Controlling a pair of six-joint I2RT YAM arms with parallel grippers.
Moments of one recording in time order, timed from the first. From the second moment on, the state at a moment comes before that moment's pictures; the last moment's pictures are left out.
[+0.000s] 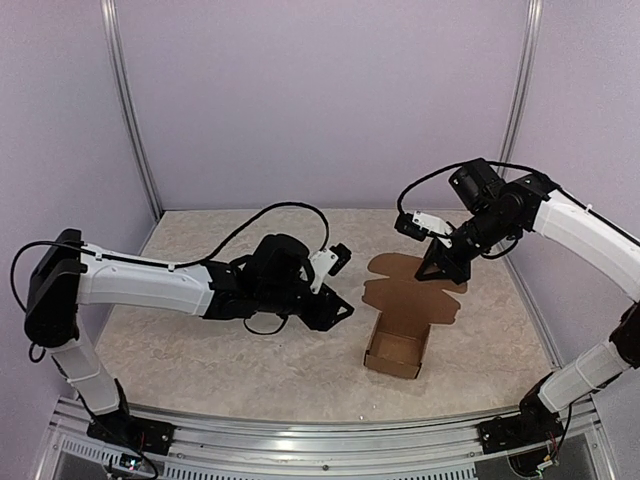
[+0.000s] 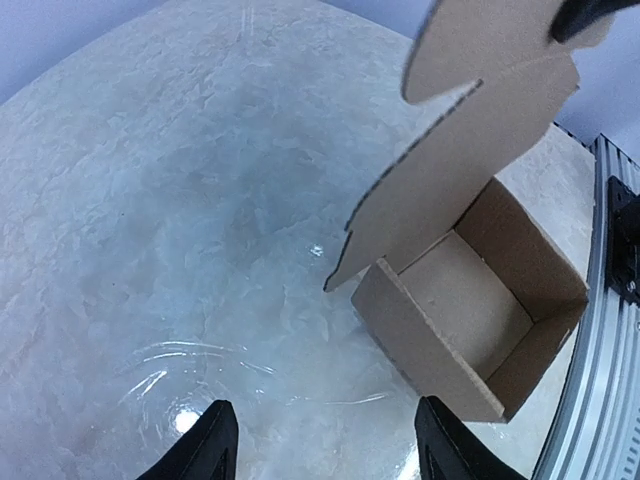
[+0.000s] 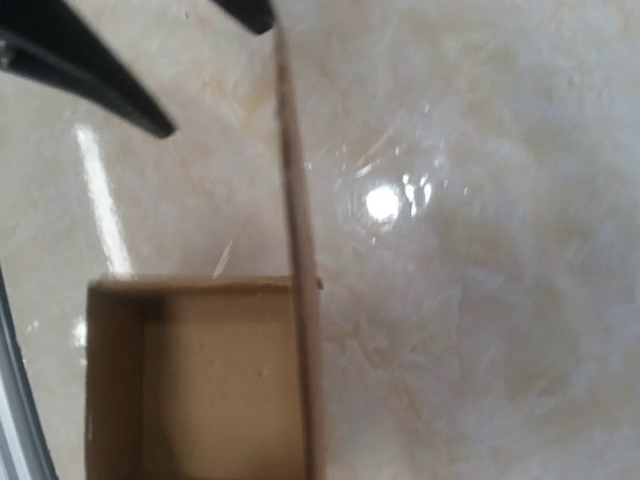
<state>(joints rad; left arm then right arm) -1.02 1.74 1.14 0.01 0.04 -0.15 0.55 1.41 1.37 -1.03 -0.39 -0.59</state>
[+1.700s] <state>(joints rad) -1.00 1.79 1.09 0.30 0.33 -0.03 0.56 1.45 1.36 -1.00 -0.61 -0.61</state>
